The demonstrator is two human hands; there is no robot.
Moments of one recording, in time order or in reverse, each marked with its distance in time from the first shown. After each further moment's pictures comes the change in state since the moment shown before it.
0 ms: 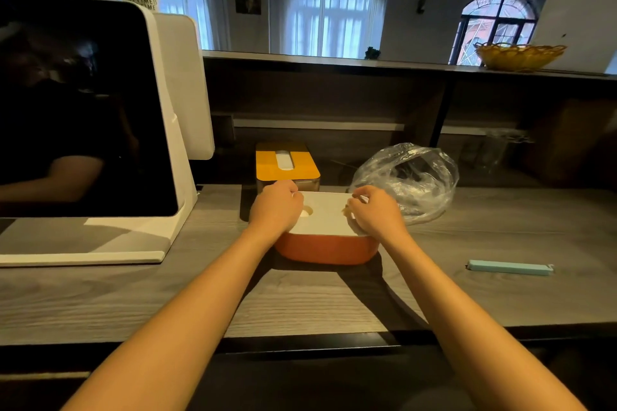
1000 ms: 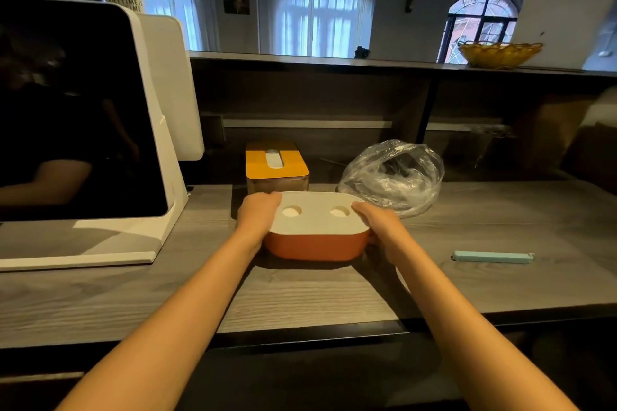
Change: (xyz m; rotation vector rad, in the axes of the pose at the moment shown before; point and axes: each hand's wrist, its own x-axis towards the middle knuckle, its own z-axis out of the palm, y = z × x) left_hand -0.008 -0.017 0.009 -0.573 -0.058 -0.364; right_hand -0.017 0.030 -0.010 0.617 -0.144 0.453
